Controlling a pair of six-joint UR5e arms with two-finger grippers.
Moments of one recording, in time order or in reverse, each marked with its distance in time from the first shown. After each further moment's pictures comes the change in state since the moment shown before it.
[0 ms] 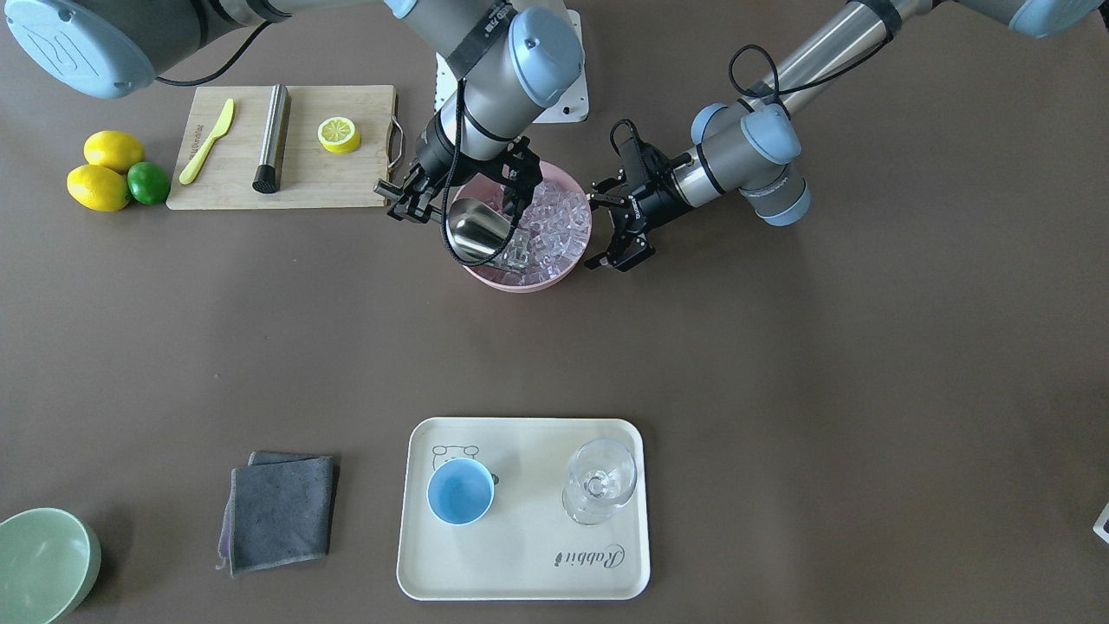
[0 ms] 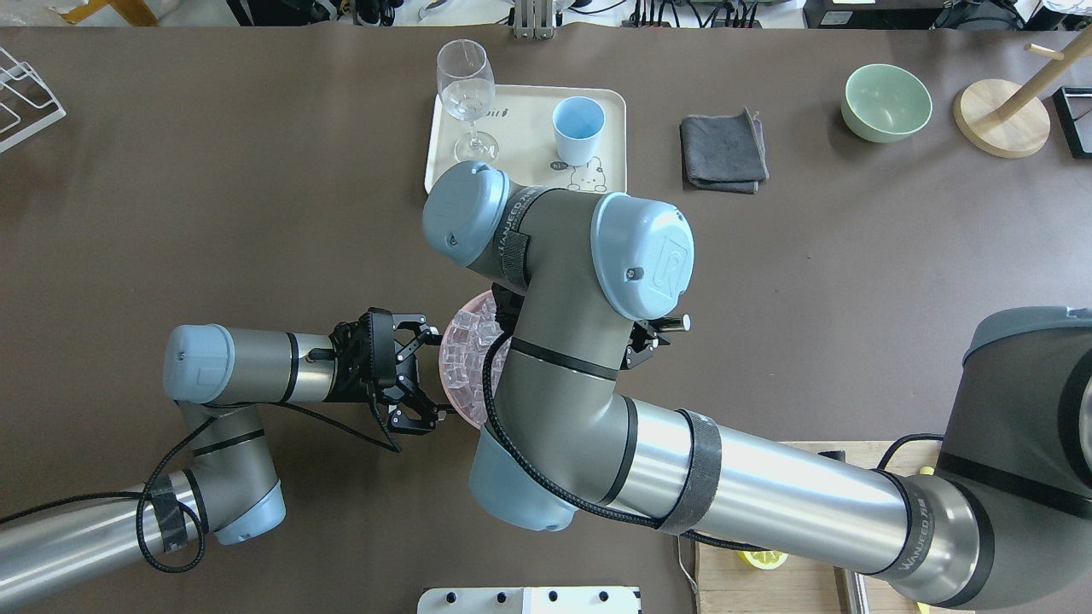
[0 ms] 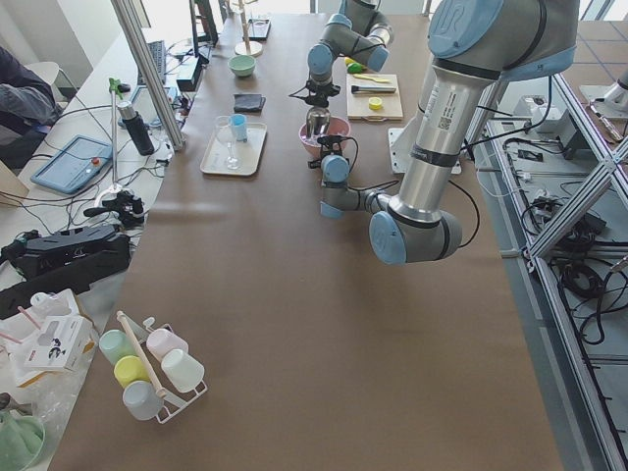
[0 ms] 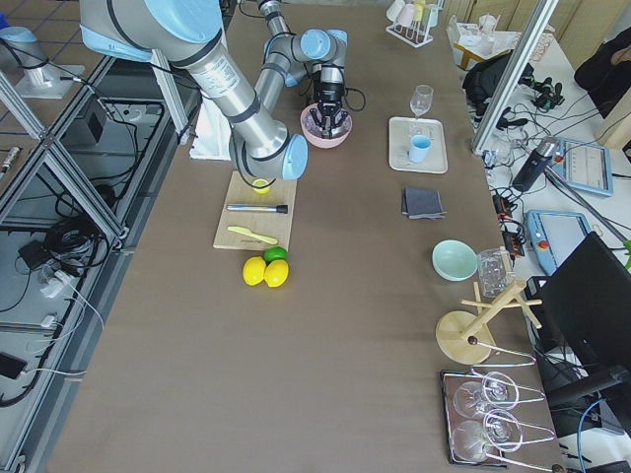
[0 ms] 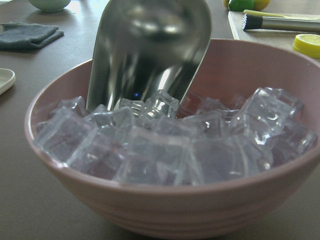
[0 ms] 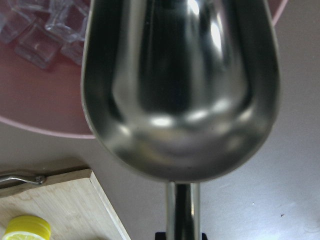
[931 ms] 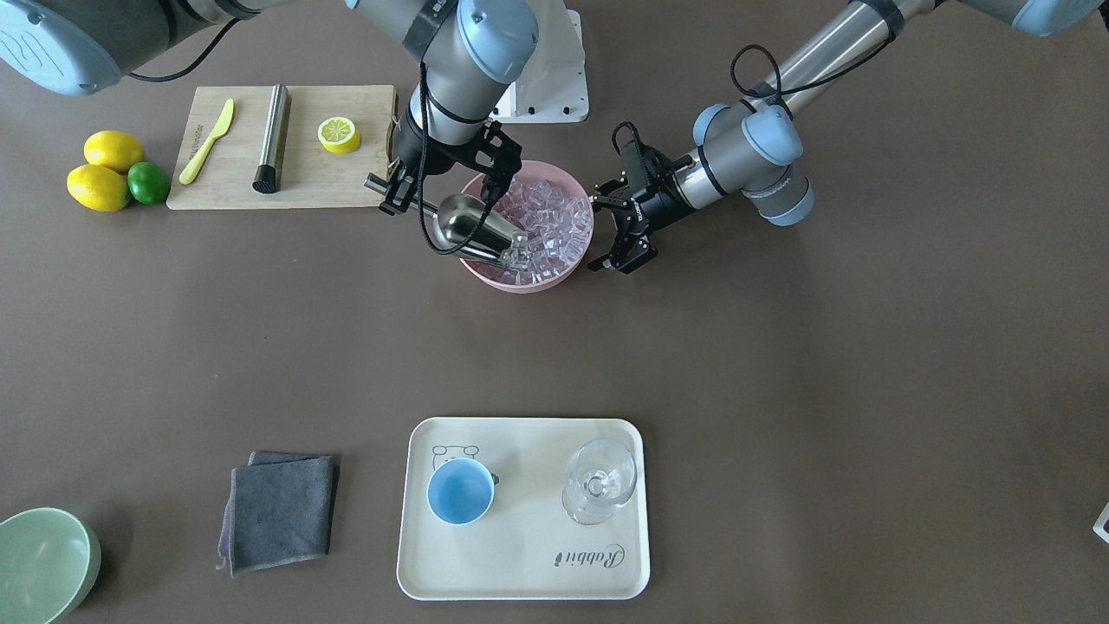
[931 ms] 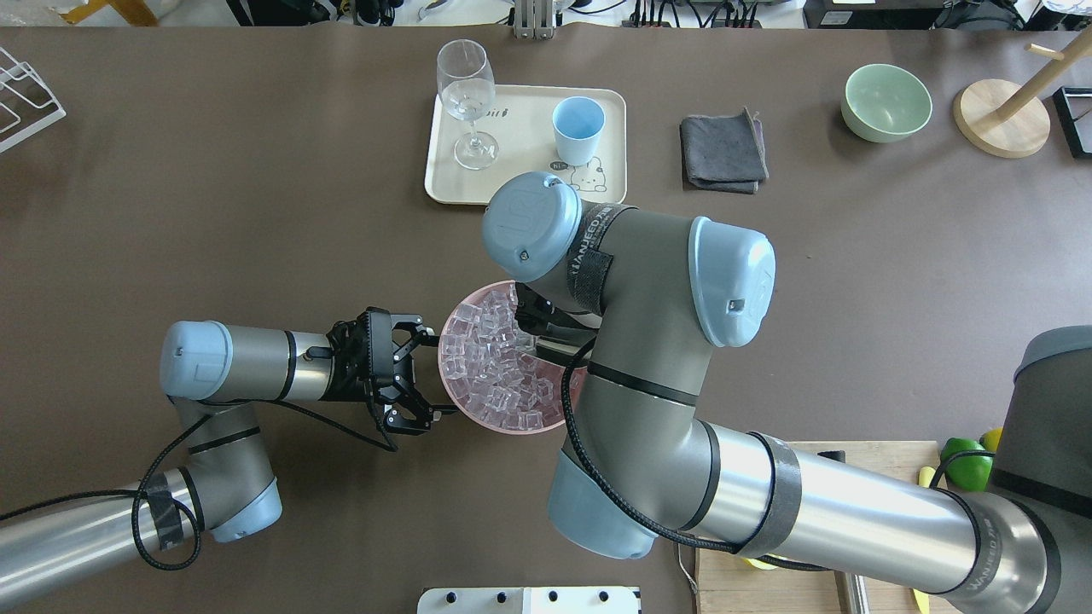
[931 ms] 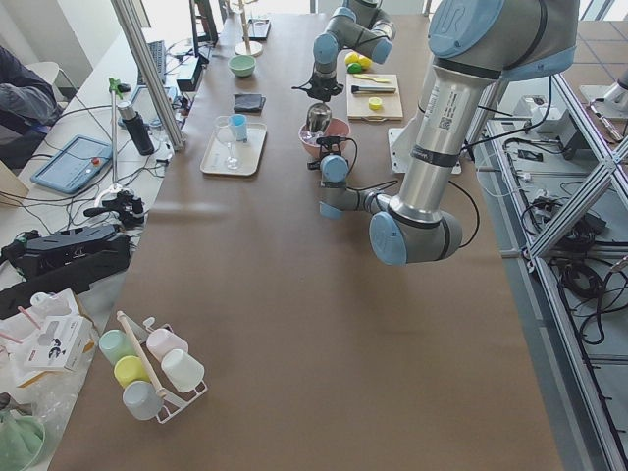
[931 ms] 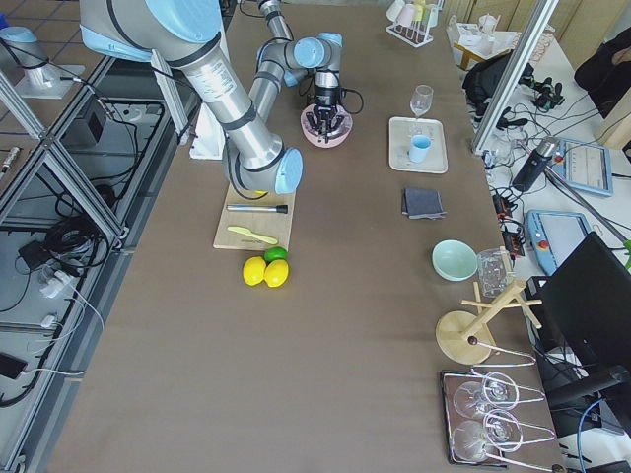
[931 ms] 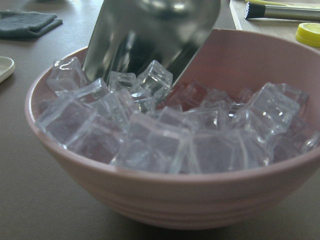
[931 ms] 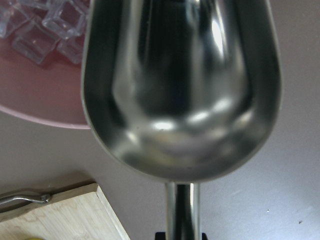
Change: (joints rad) left arm -0.007 0.004 -0.004 0.029 -0.016 0.007; right arm 0.001 -0.102 0.129 0.083 0.035 0.098
